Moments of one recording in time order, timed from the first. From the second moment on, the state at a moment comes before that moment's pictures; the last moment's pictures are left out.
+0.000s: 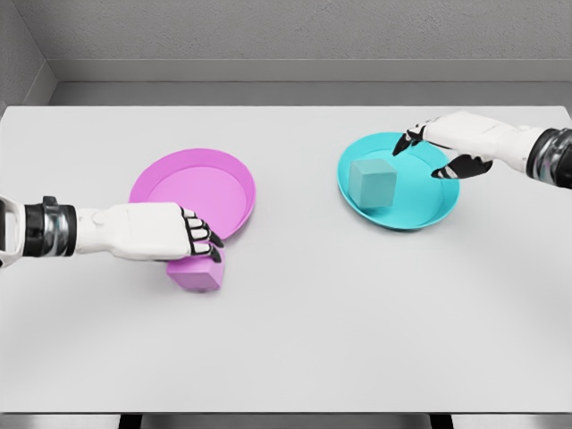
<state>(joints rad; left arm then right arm) -0.67 0.96 -0.85 -1.79 -0.53 -0.61 -0.46 -0.68 -0.88 0.64 -1.63 0.24 -0.12 0.56</state>
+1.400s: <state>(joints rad) -0.89 0.75 -0.85 -1.40 -0.48 -0.61 -0.46 -0.35 -1.03 0.38 -1.66 0.24 -0.57 0.56</state>
